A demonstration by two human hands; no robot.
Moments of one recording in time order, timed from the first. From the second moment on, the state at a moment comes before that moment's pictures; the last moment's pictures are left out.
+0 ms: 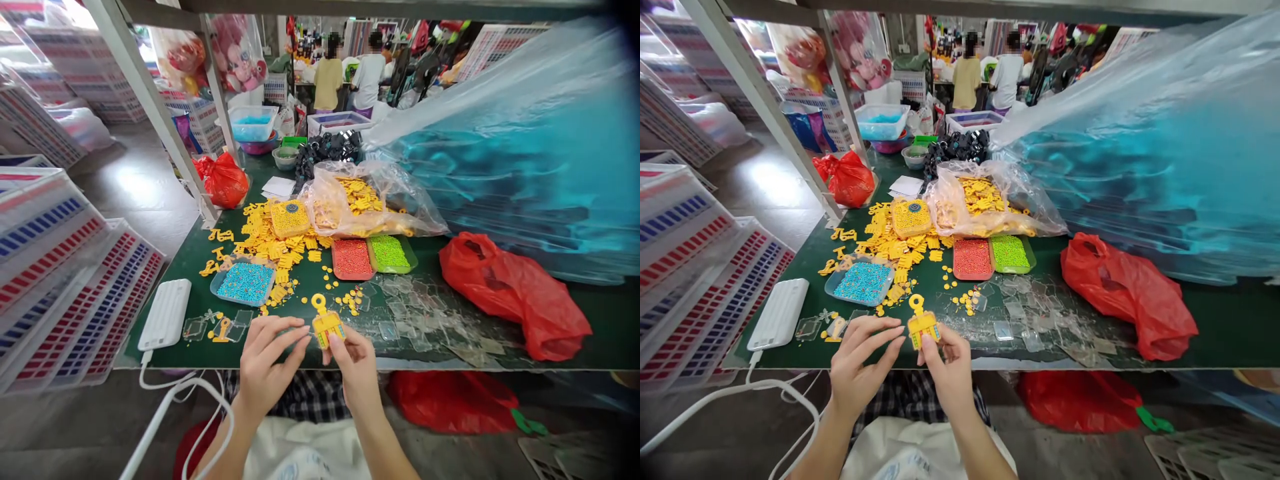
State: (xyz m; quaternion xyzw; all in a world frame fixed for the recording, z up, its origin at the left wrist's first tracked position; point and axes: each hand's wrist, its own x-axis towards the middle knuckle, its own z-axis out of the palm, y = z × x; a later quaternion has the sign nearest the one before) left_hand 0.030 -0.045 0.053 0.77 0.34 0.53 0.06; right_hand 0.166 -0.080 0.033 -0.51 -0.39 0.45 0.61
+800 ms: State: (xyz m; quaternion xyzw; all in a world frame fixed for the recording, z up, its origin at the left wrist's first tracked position) left_hand 0.019 -0.053 0.078 0.82 0.35 0.45 -0.01; right_hand 0.162 -0.098 0.032 -0.57 -0.55 0.25 0.55
